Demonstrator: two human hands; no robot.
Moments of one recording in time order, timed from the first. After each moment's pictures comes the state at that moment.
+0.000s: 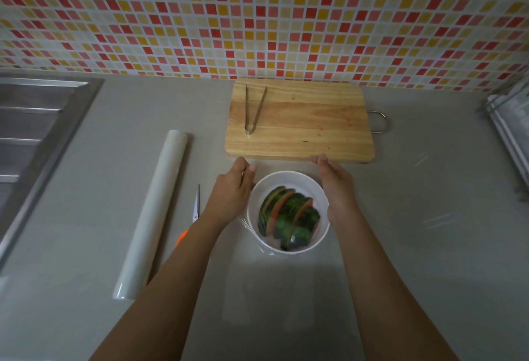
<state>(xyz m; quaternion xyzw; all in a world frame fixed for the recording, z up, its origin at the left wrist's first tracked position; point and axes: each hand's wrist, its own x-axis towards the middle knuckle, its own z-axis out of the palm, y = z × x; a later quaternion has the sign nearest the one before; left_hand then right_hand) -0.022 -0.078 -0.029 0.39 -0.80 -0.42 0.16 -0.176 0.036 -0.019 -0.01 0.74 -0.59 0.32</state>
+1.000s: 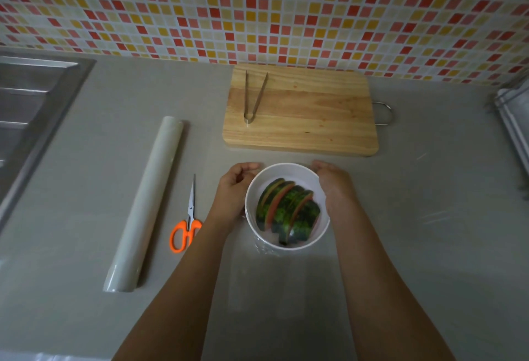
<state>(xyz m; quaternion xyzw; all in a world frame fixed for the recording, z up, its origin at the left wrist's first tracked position) -0.023 -0.062 -0.061 0.43 -0.52 -0.71 0.20 -0.186 0.030 -0.031 0.02 0.80 -0.47 0.37</state>
